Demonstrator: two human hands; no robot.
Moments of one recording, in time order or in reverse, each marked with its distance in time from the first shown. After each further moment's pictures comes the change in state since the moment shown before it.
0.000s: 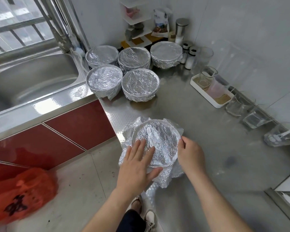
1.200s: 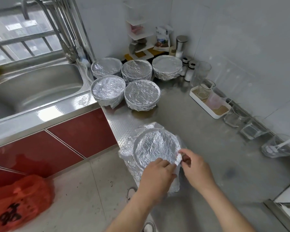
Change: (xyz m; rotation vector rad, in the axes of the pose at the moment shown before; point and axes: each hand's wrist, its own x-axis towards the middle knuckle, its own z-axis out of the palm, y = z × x) left_hand 0.025 0.057 -0.010 -0.043 0.056 0.214; right_hand -0.009 0.026 -0.021 0.055 -0.148 -0.198
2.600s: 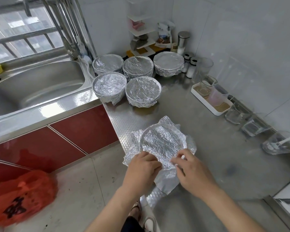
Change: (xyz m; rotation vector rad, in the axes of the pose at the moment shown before) left_hand -0.021 -0.036 -0.014 -0.102 0.044 -0.052; right_hand -0.017 0.009 0.003 -0.306 -0.056 -0.496
